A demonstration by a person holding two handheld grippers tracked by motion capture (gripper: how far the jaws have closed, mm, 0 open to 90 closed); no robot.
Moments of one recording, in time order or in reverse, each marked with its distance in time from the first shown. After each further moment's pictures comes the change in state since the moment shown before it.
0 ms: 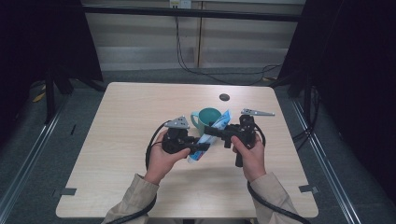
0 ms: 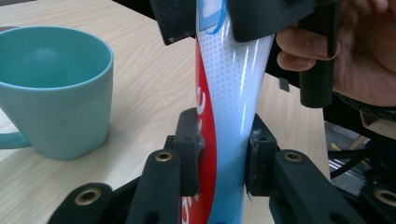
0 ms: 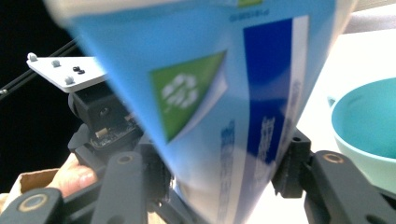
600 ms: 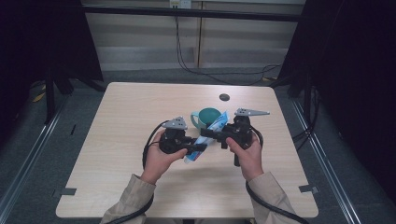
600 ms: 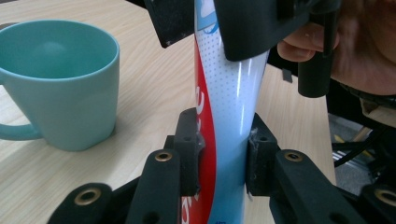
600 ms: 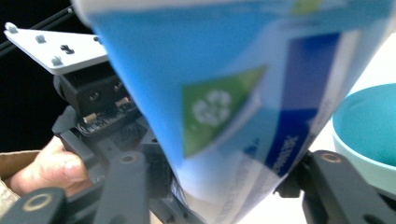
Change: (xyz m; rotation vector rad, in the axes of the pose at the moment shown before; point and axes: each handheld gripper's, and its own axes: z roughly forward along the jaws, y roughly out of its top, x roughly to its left) left arm 0.003 -0.004 -0.004 0.004 -0.021 0.013; right arm 0.007 0.002 0.011 0.056 -0.033 -0.082
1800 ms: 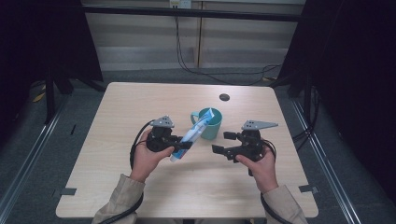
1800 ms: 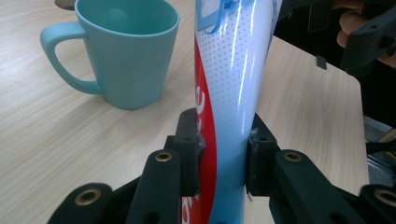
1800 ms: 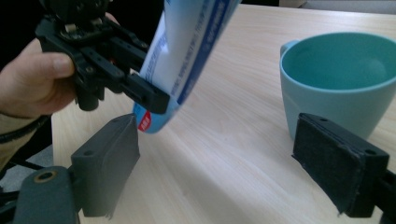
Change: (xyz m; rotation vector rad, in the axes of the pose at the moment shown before) left arm 0.022 -0.015 -0.026 0.062 0.108 -0.036; right arm -0.002 -0.028 -0.029 0.106 -0.136 -0.113
